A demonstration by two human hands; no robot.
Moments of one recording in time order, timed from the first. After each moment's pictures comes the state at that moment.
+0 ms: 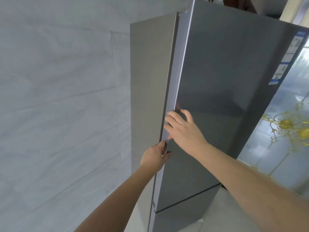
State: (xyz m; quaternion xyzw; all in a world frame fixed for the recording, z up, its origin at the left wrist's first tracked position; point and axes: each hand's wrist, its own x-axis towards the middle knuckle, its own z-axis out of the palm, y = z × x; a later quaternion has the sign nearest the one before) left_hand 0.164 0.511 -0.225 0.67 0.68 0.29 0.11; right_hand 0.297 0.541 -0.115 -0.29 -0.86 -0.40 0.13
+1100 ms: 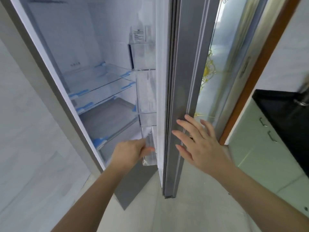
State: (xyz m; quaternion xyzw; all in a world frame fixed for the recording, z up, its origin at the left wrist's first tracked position) left_hand 0.358 0.415 -0.251 0.87 0.38 0.30 -0.09; right_hand 0.608 0.320 -0.198 -0.51 -0.78 -0.29 0.22
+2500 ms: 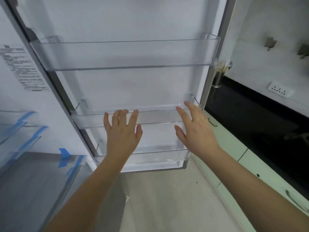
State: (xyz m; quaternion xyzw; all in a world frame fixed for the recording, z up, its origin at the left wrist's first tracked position) left_hand 0.587 0.662 -0.220 0.87 0.27 0.39 -0.14; right_hand 0.744 0.477 -0.190 -0.81 -0.50 -0.24 0.18
